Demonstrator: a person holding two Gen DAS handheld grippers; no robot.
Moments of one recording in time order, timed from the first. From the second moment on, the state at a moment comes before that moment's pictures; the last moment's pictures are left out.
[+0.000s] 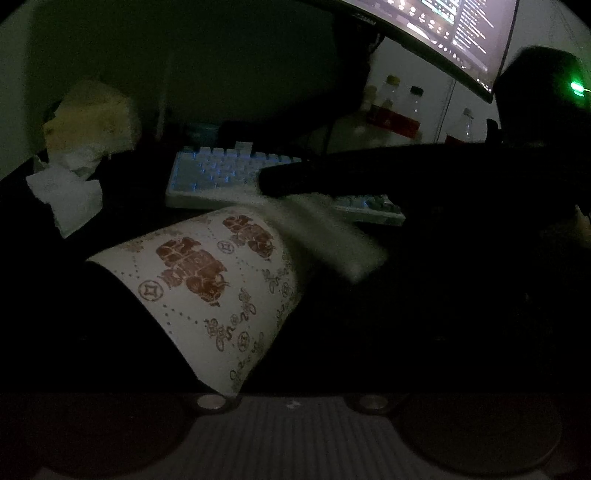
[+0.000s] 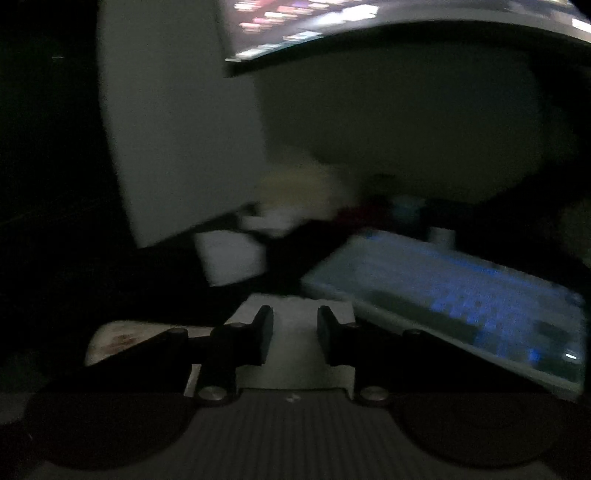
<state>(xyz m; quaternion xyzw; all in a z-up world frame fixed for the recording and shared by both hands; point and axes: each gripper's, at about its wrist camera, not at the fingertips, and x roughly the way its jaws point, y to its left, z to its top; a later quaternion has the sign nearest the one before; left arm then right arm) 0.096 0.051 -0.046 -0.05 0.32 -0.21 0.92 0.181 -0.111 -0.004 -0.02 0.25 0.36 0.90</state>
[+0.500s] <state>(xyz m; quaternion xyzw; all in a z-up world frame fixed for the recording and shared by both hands) 0.096 0.051 -0.047 -0.04 0.32 -0.21 0.92 0.167 -0.101 -0.001 -0.04 0.25 0.39 0.89</state>
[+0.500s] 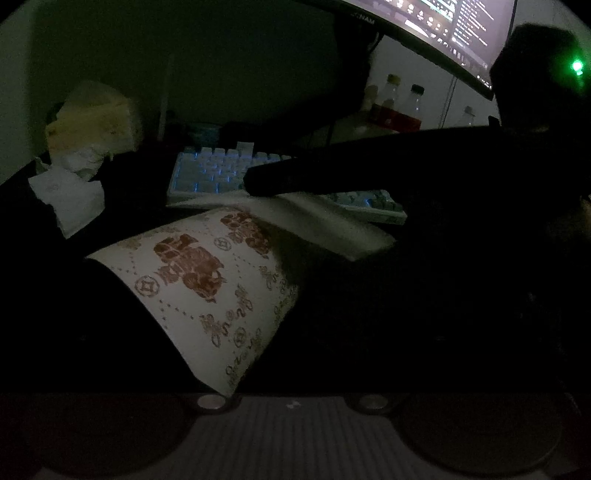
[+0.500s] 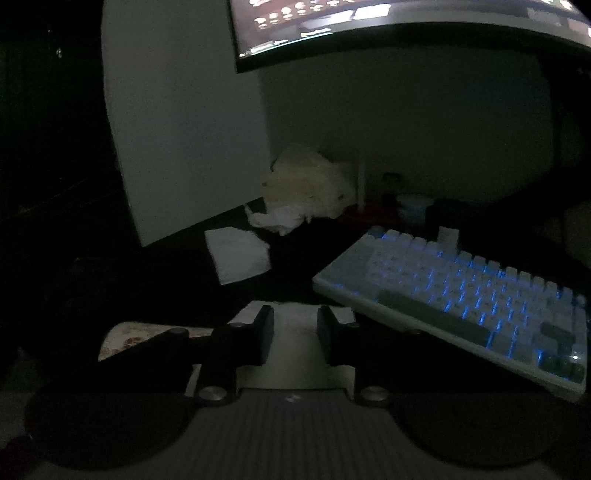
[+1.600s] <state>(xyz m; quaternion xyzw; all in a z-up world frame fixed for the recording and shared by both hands) 0.086 0.038 -0.047 -0.04 0.32 -0.19 0.93 0.163 -0.103 -0.003 -0.03 0.24 0.43 0.87</state>
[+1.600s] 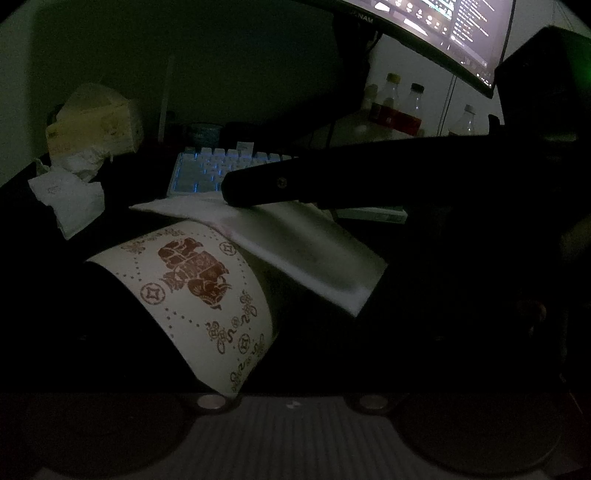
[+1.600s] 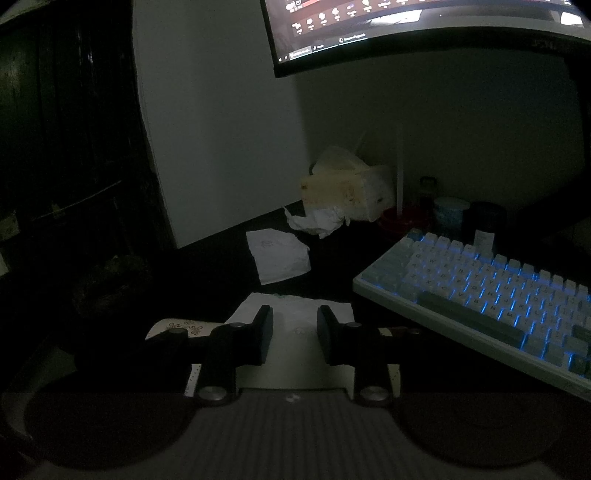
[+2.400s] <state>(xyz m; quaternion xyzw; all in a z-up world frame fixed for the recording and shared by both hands) 0.089 0.042 -0.048 -0.04 0.32 -0.20 0.93 0.151 -0.090 -0.003 -0.02 0.24 0.40 0.88</state>
